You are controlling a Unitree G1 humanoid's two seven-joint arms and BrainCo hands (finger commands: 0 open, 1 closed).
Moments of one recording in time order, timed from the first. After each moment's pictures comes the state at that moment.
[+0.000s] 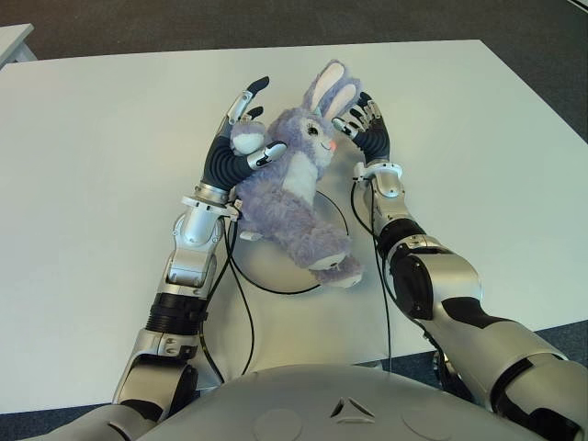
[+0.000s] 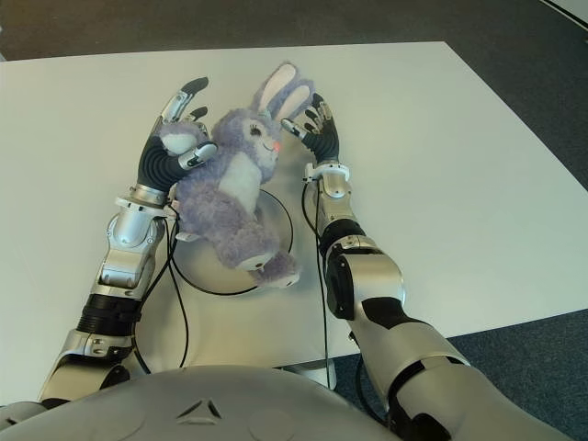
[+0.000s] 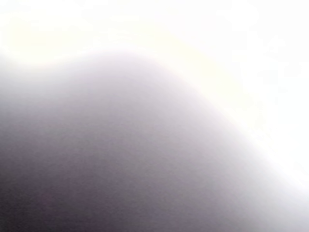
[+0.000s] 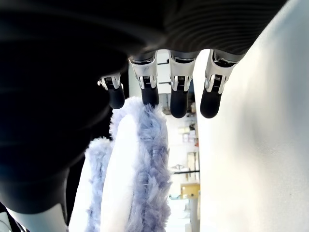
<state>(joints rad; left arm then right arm) -0.16 0.11 -0.05 0.02 0.07 -0.42 -0.10 -0.83 -0.04 -0.19 1.25 0.01 -0.57 -0.01</state>
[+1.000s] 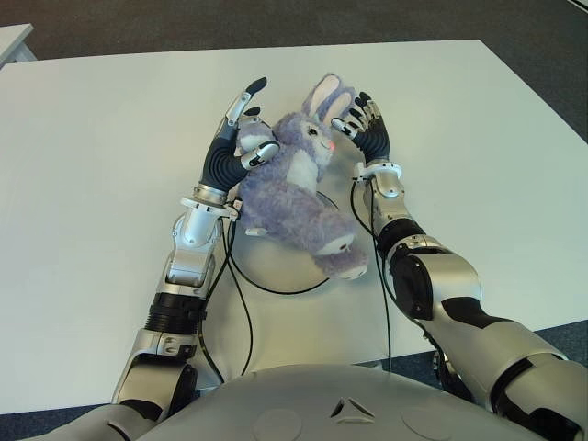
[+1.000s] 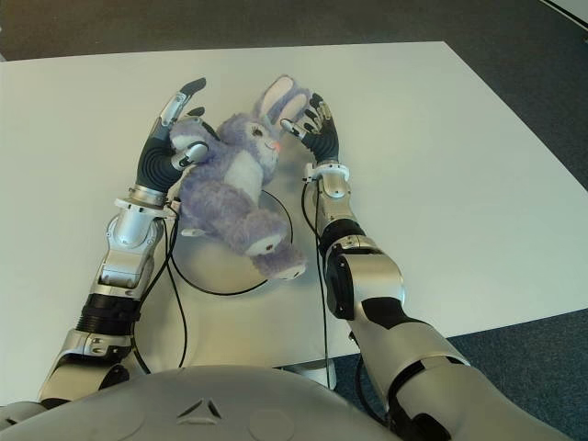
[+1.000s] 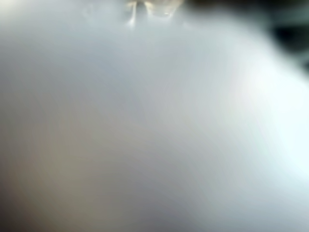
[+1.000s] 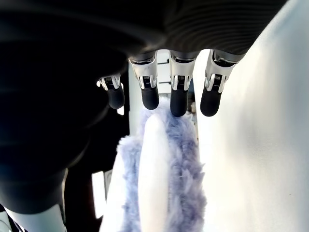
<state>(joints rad) -0.16 0.11 -0.04 0.04 0.12 -0.45 -0.08 -0.83 -0.04 -0.18 1.25 0.01 -0.57 -0.01</state>
